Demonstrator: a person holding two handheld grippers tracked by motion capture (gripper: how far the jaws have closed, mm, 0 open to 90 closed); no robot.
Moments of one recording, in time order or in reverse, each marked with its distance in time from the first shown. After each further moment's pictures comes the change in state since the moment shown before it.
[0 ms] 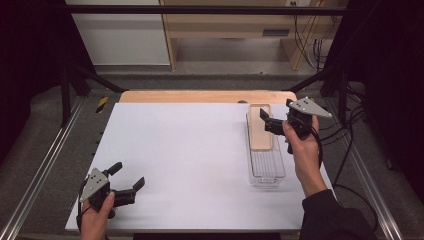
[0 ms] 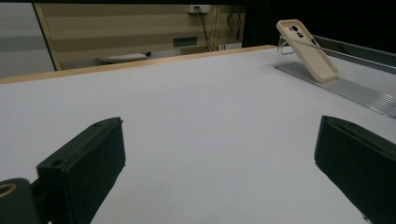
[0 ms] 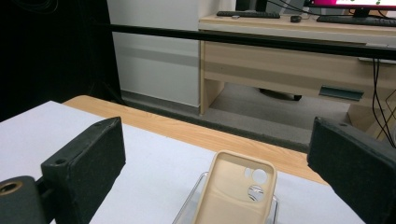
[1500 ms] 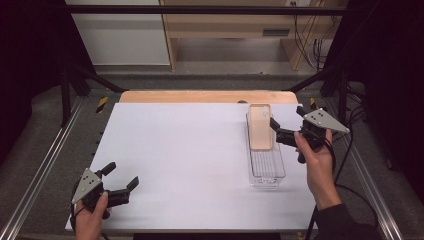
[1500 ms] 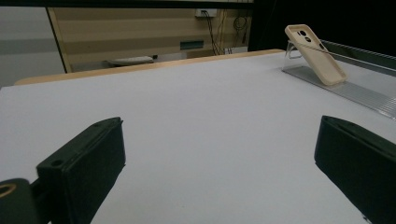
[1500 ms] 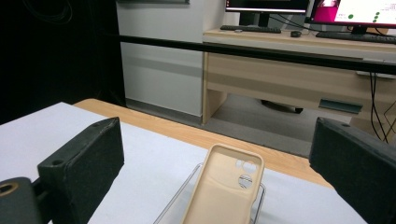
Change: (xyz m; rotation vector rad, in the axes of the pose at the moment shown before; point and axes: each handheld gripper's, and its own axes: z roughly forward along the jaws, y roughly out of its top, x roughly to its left) left arm 0.009 0.000 -0.010 -0.013 0.021 -0.003; right arm -0.010 -0.013 -0.037 -0.066 0.025 -0.026
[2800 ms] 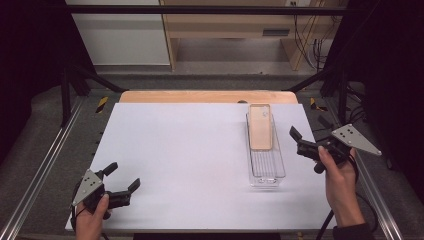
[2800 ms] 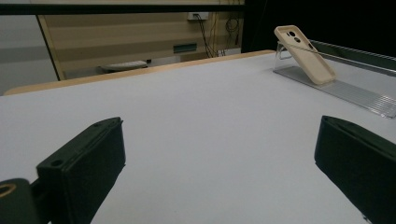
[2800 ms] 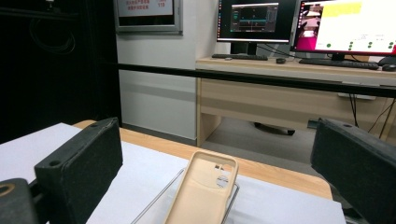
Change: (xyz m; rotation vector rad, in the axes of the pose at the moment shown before) left arm -0.005 0.001 0.000 -0.011 -0.031 0.032; right arm -0.023 -0.014 -0.052 -0.123 -0.021 0.010
